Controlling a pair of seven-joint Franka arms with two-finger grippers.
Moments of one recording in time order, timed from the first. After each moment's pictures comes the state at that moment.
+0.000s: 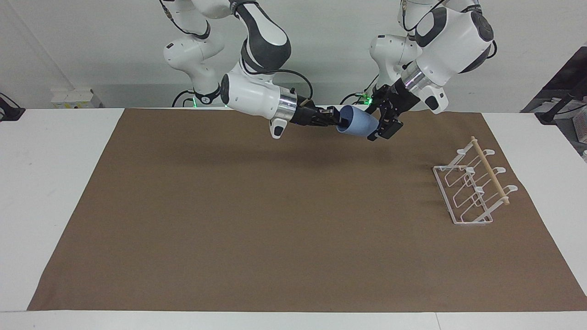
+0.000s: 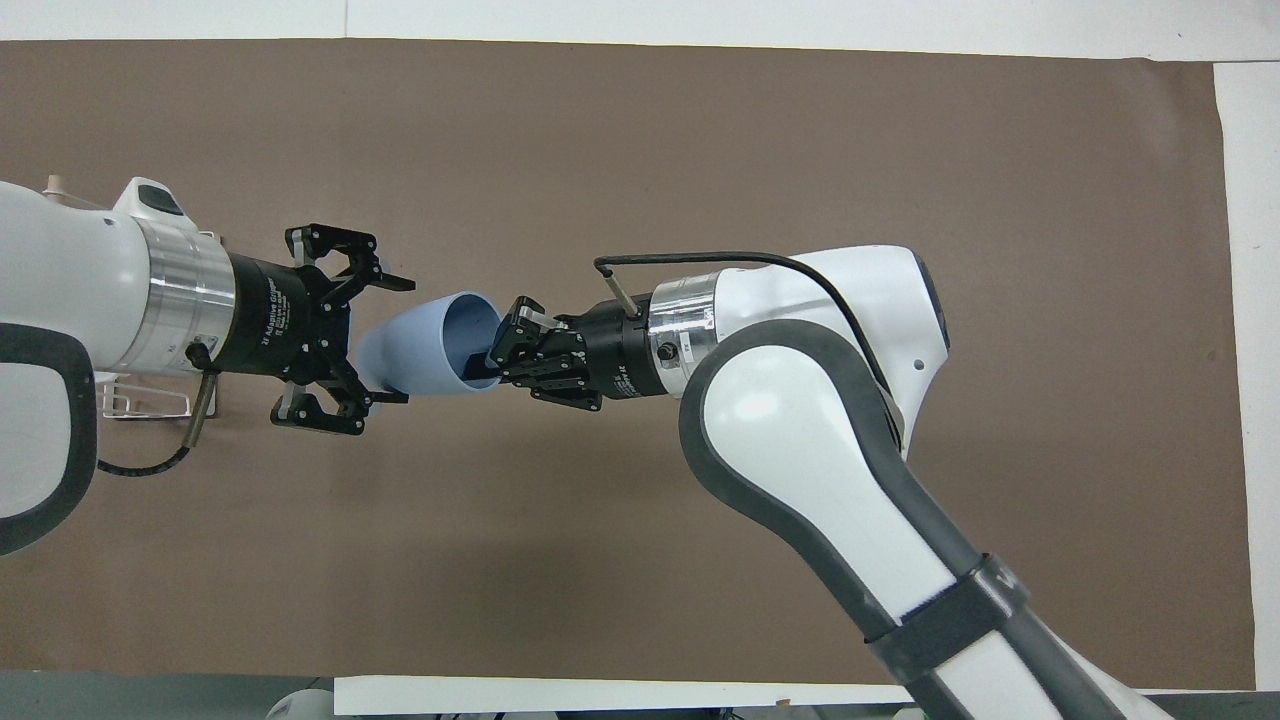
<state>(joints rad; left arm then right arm) -0.39 -0.16 0.00 -1.98 -0.50 1.91 -1.68 0.72 0.12 -0.14 -1.90 1.34 2.18 0.27</state>
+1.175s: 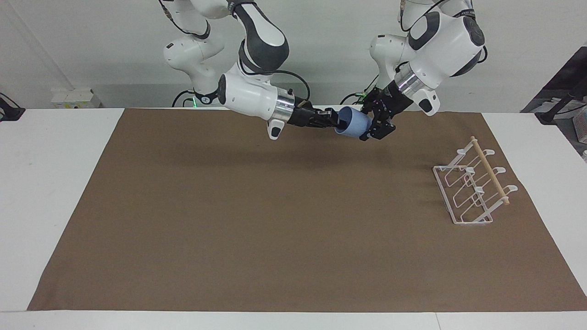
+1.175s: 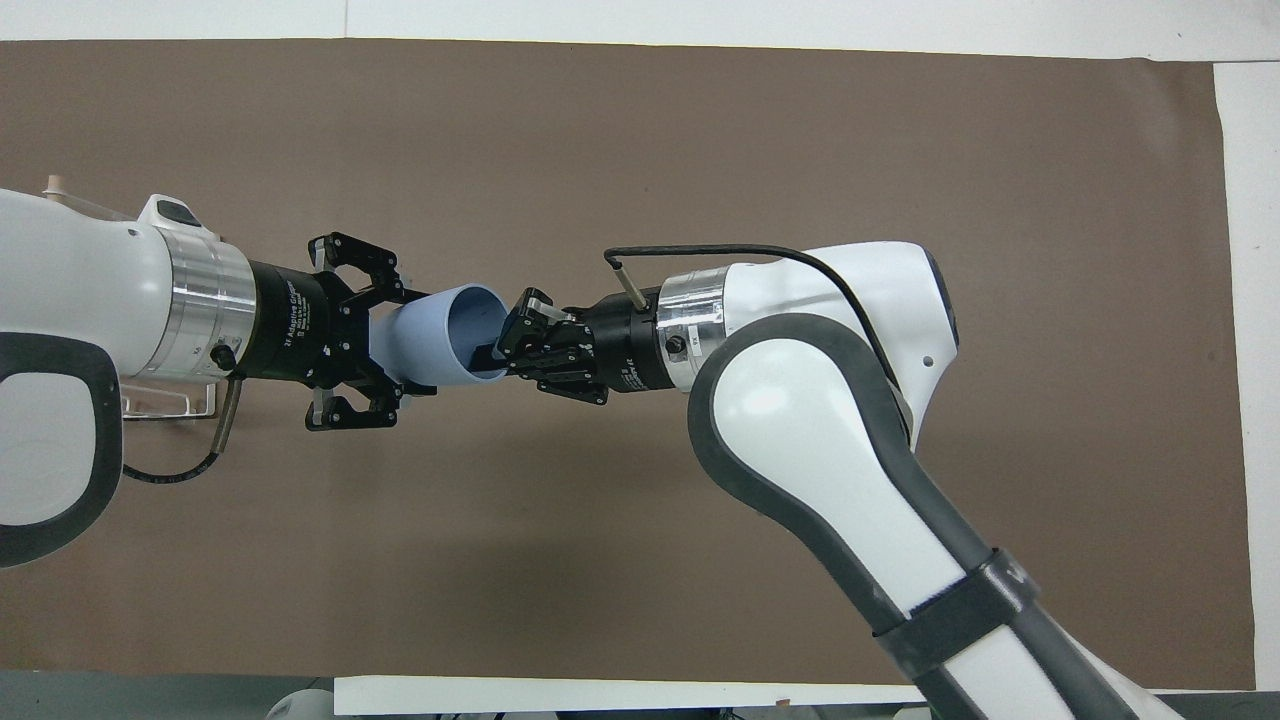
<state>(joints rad) -0.40 -0.16 0.00 -1.99 -0.52 1.93 -1.78 0.71 0.12 -0.15 -1.90 1.32 2.18 0.27</state>
